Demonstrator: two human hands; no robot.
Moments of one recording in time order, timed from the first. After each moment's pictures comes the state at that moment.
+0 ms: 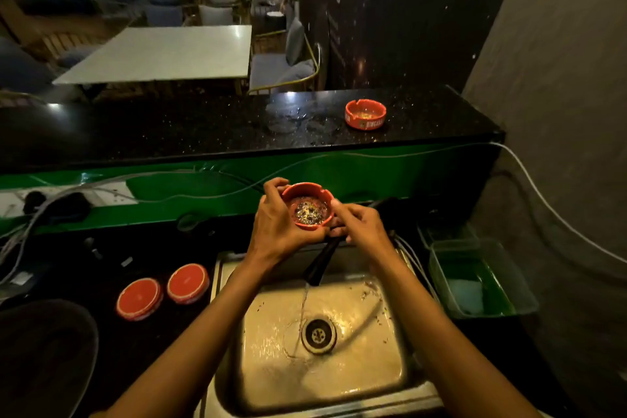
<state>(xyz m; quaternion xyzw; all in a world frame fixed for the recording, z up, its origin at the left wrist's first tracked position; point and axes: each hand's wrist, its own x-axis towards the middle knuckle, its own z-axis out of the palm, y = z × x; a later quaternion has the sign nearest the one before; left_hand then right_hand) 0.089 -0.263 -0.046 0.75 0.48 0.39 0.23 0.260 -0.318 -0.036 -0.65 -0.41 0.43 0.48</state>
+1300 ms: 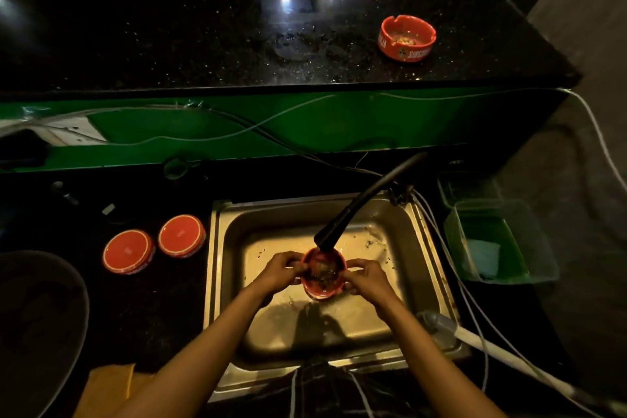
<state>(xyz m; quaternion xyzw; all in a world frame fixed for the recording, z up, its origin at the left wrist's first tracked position) 0.045 -0.281 -0.263 0.50 0.54 0.10 0.67 0.249 -0.363 -0.236 -0.76 -0.29 0.53 0.24</state>
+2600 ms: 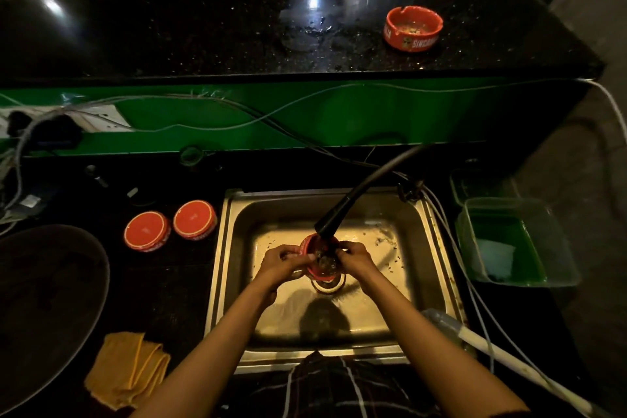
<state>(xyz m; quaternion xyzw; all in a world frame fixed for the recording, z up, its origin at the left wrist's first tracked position) 0.052 -0.315 -0.255 0.35 0.61 0.23 0.67 0.247 -0.335 -0.274 -0.73 -0.32 0.55 0.24</state>
